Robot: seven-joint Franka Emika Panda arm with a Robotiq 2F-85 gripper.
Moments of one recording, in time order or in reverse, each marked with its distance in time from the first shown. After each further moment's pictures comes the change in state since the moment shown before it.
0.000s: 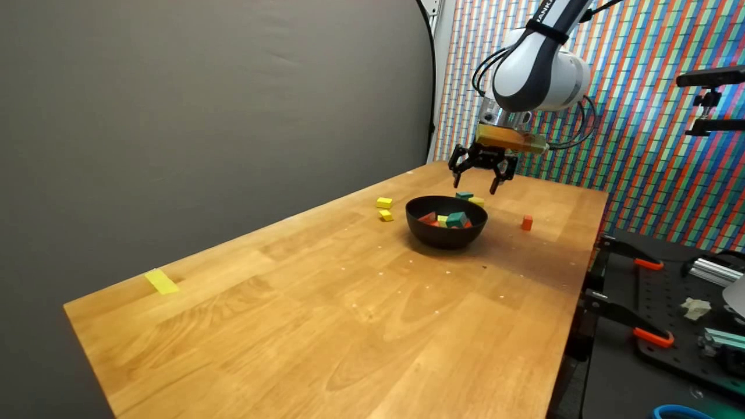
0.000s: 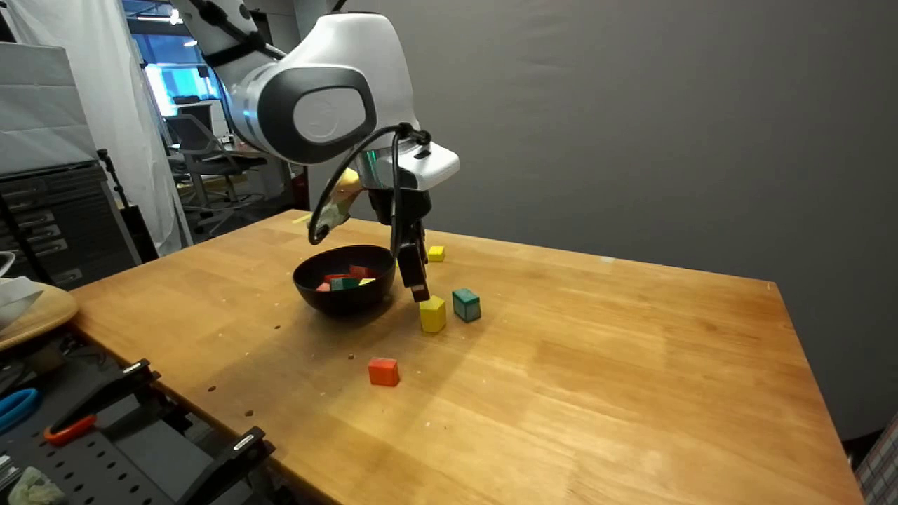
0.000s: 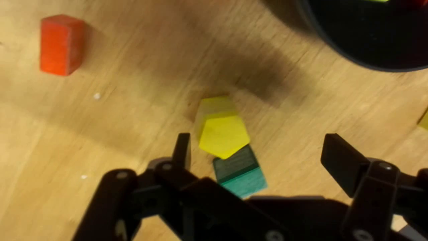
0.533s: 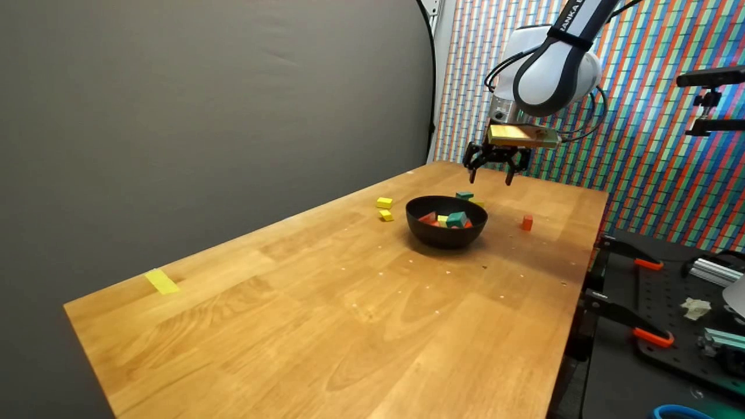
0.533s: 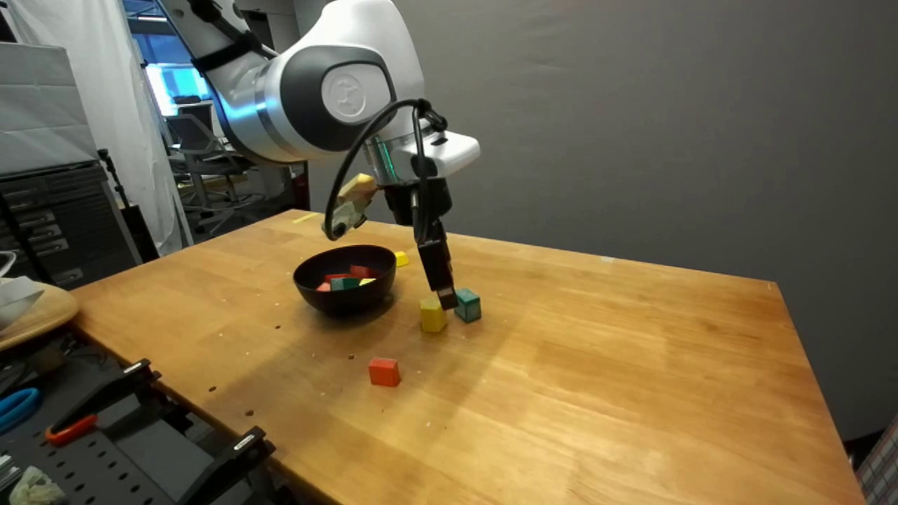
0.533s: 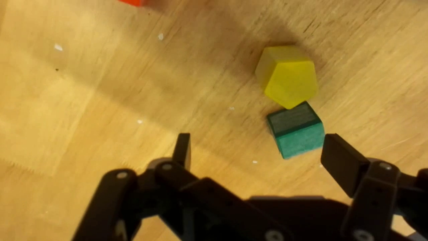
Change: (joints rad) arm 0.116 -0.014 -0.227 -0.012 -0.324 -0.019 0.191
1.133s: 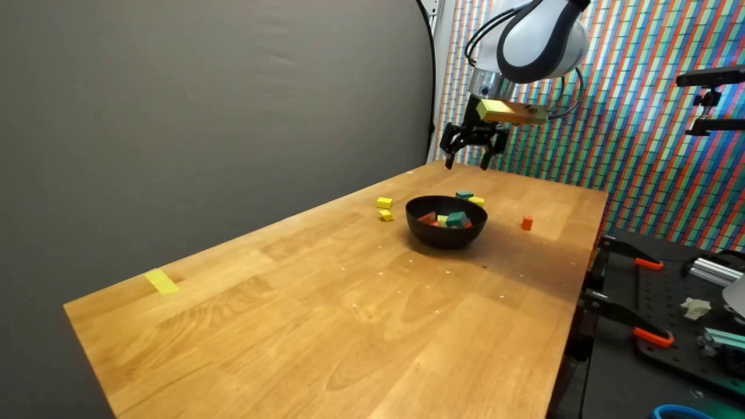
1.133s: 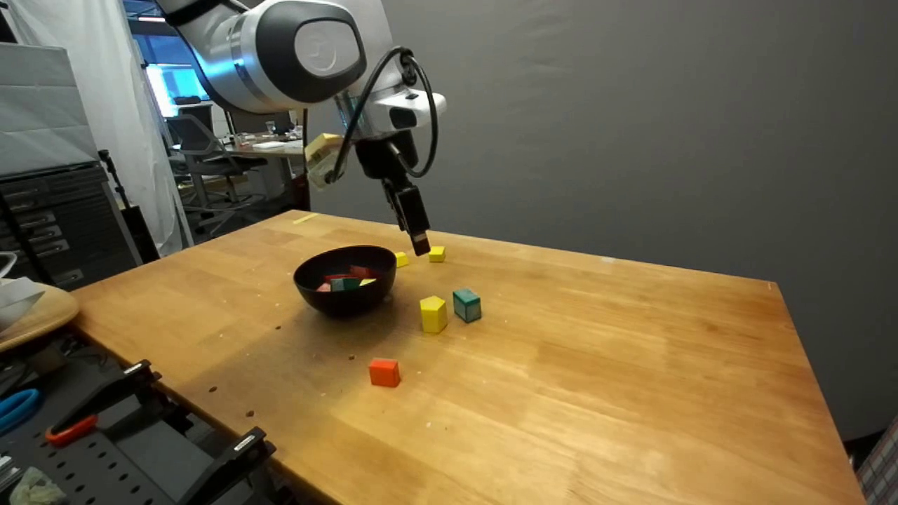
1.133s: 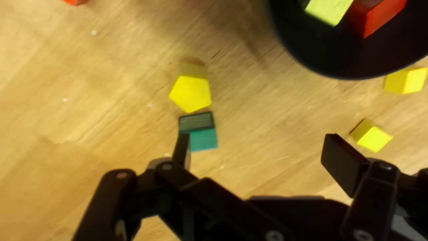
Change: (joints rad) arm 0.001 -0.115 0.128 0.024 0.085 -0.101 -0.219
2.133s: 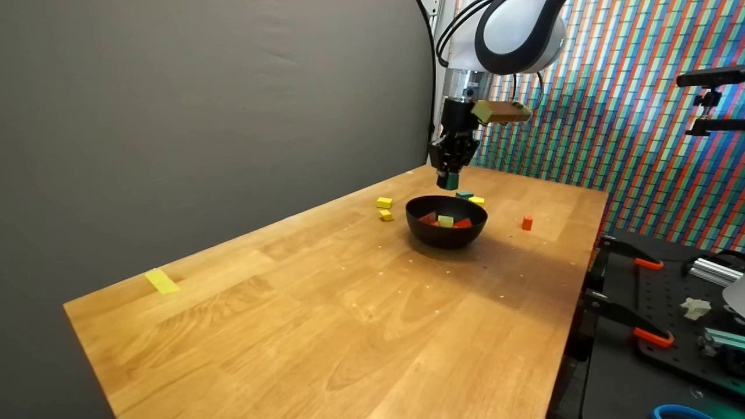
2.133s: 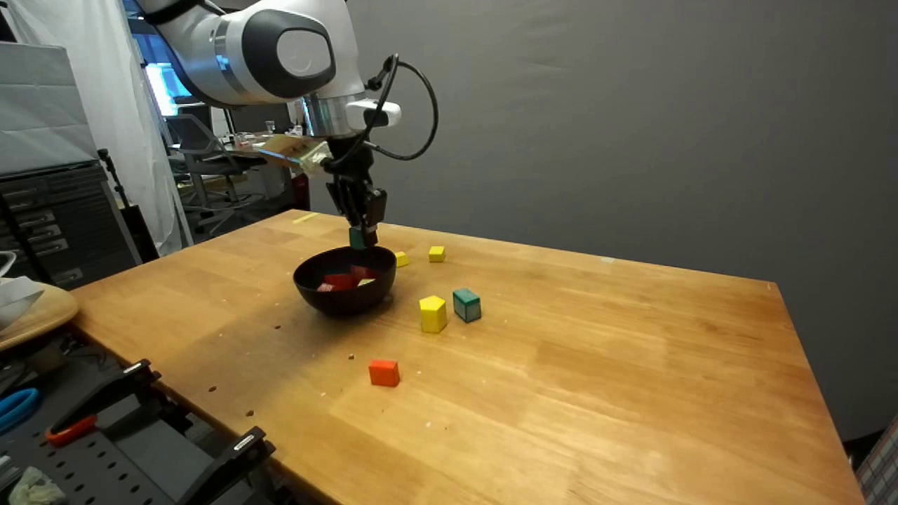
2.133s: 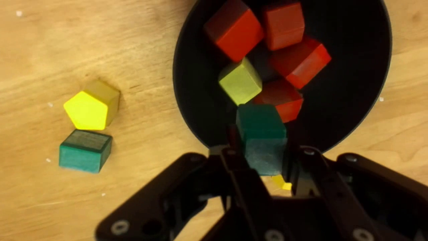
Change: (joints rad) arm 0.003 0.026 0.184 0.068 0.055 -0.145 -0.316
